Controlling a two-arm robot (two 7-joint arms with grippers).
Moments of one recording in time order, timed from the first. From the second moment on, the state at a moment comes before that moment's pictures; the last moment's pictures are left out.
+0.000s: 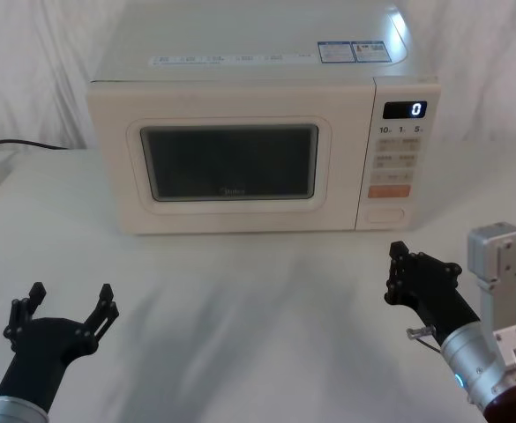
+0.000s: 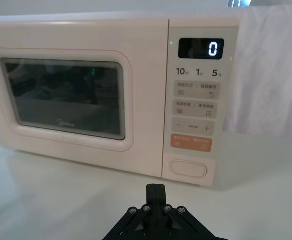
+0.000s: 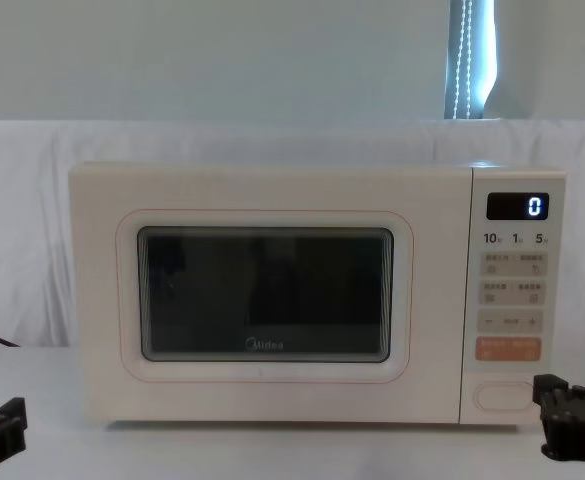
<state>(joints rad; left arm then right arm) 0.27 0.24 0.04 -1.85 -0.25 -0.02 -0.02 -0.01 0.12 -0.19 -1.61 0.11 -0.03 0.11</state>
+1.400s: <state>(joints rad) 0.27 0.24 0.04 -1.85 -0.25 -0.02 -0.02 0.35 0.03 -0.16 -1.09 0.08 -0.17 0.13</state>
